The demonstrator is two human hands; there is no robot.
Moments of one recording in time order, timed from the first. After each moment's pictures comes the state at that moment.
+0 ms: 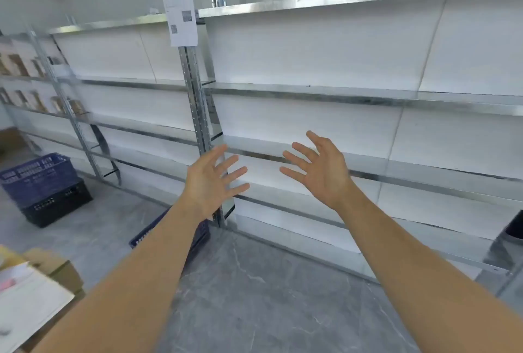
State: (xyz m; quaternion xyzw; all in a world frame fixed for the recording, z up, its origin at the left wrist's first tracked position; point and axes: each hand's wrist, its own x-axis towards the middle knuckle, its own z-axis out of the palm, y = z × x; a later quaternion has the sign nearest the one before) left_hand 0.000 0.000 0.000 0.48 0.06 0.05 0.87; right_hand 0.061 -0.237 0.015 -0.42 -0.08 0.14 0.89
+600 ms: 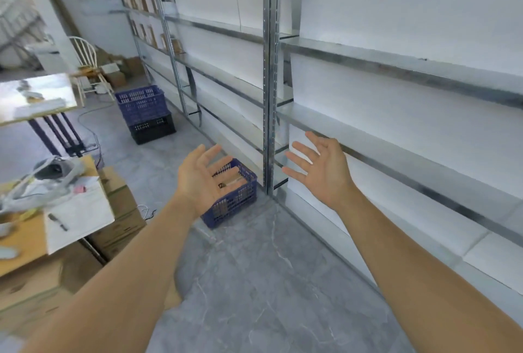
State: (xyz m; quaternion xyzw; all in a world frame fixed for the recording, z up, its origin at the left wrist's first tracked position) left_hand 0.088 0.031 -0.067 0.38 0.27 0.22 0.86; right_hand 0.247 -0.158 -0.047 -0.43 -0.07 0.36 0.82
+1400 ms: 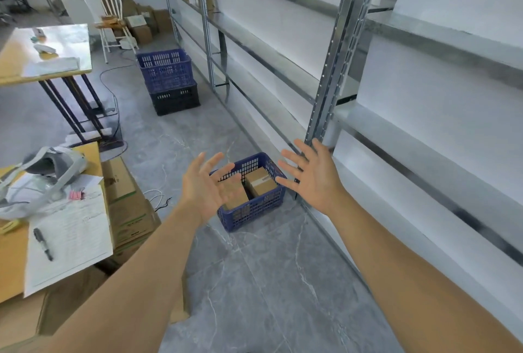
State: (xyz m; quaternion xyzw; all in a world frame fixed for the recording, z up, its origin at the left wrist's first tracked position) left_hand 0.213 0.322 -0.158 0.31 0.36 0.24 0.85; right_hand 0.395 0.174 -0.124 -0.50 -0.08 0.47 0.72
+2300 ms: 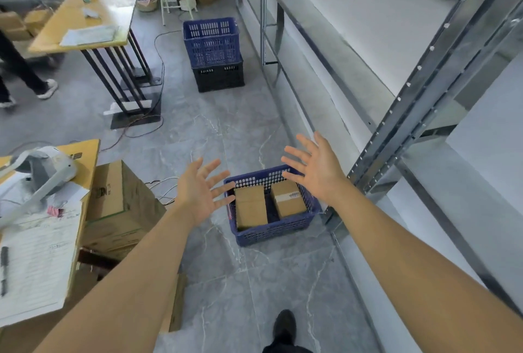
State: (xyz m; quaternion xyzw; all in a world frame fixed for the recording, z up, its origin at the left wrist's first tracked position) left_hand 0.401 0.526 -0.222 0.27 0.49 0.29 0.78; right_hand 0.644 0.439 -0.185 -0.54 -0.14 0.58 0.59
